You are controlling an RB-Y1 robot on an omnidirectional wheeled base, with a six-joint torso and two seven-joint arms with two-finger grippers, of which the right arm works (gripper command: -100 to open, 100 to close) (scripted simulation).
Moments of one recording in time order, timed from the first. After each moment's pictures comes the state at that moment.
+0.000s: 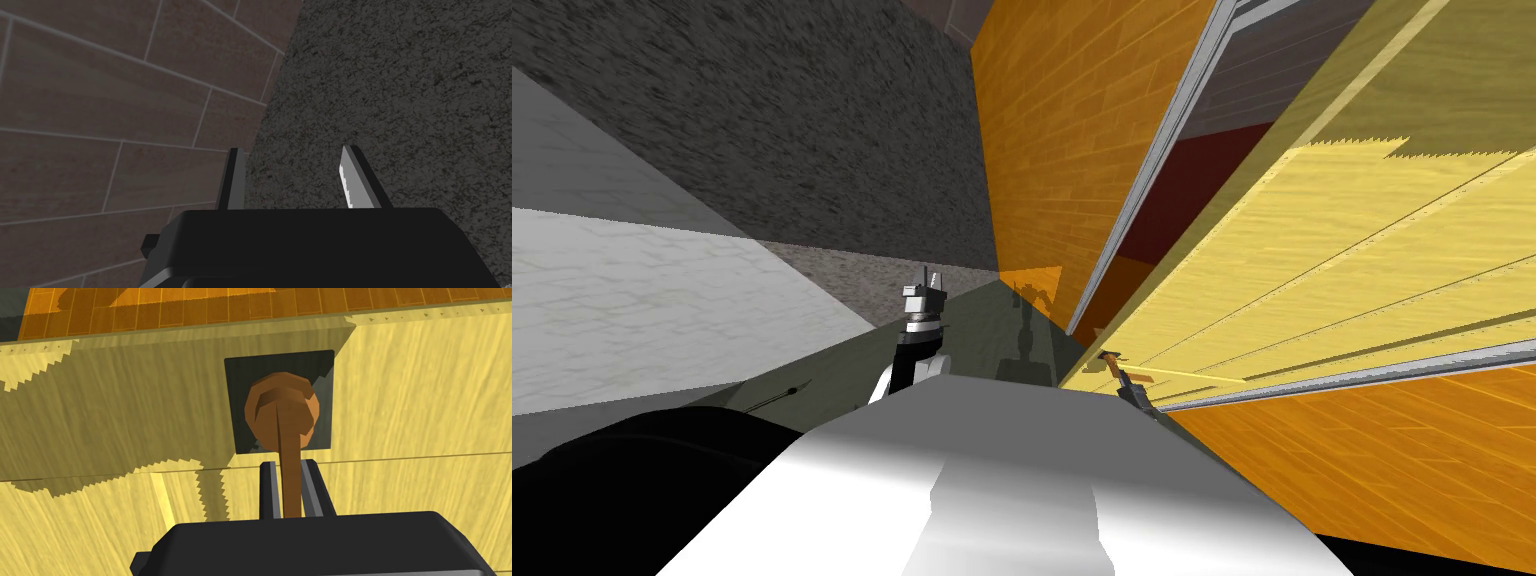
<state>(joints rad) 0.22 -0.58 0.44 -0.63 -0.48 -1.23 -0.30</state>
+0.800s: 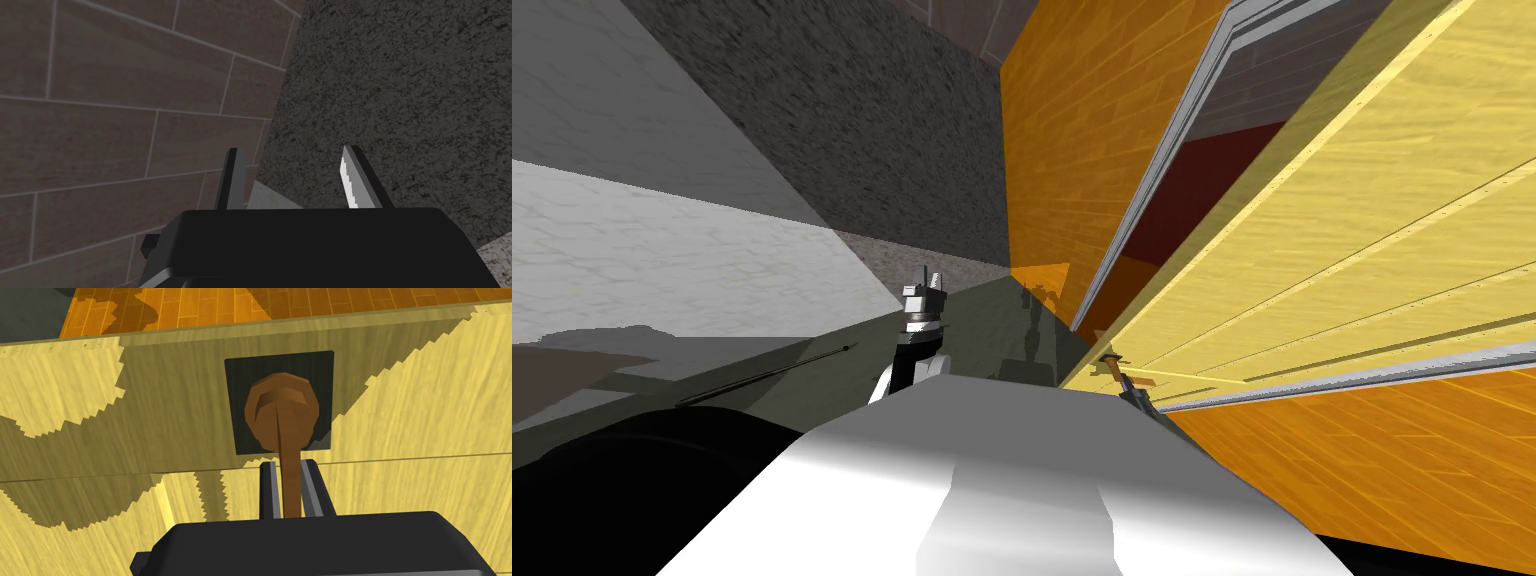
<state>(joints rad) 0.21 -0.58 0.48 -0.57 -0.49 -1.30 -0.32</state>
